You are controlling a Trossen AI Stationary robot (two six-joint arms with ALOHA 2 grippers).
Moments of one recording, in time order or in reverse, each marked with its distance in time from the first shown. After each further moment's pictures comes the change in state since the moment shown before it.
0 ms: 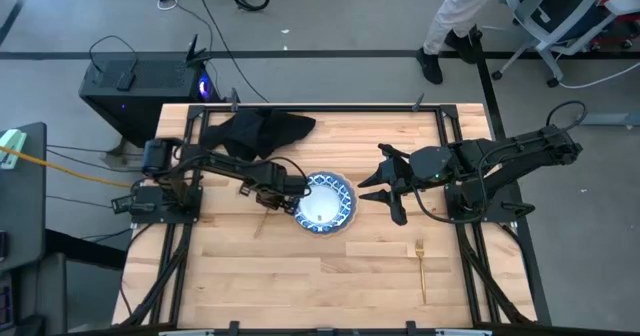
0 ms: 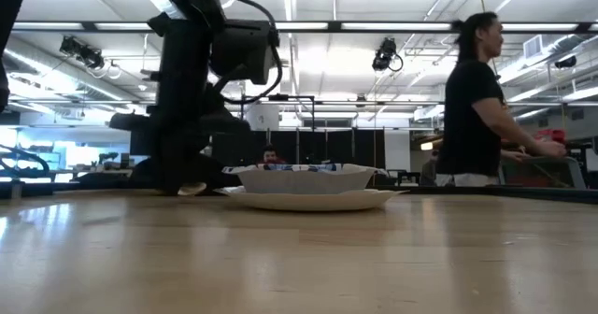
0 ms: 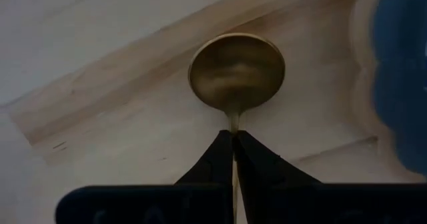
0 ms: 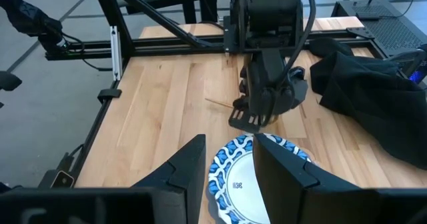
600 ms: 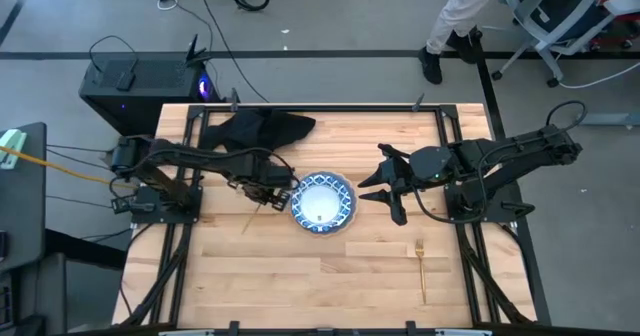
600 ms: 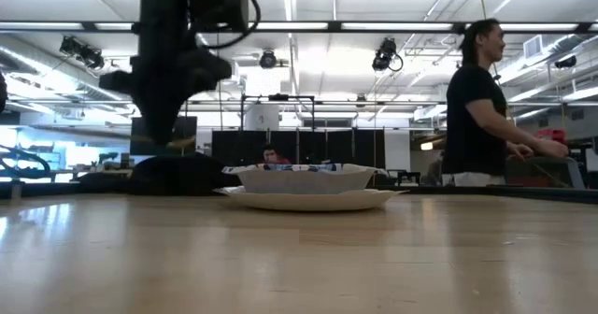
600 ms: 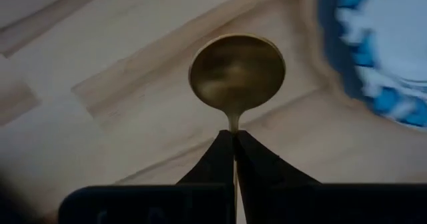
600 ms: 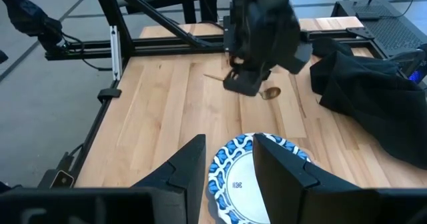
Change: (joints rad) left arm 0.000 -0.234 0.002 -0.136 0.008 0.069; right arm 0.000 0.000 0.001 -0.002 0.000 0.000
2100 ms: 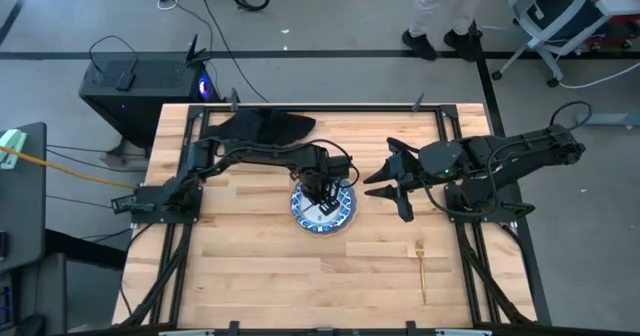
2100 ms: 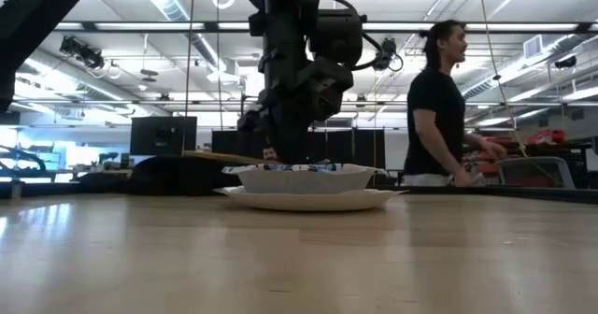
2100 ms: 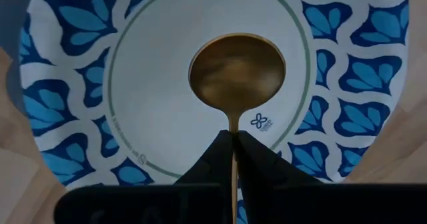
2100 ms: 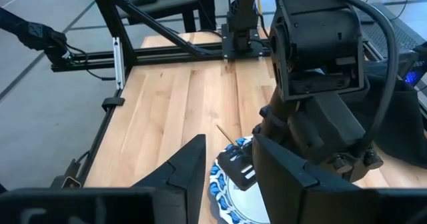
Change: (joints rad) left arm 0.078 0.586 0.639 -0.012 0.238 0.509; right arm -0.004 -0.050 0.000 -0.021 0.001 0.023
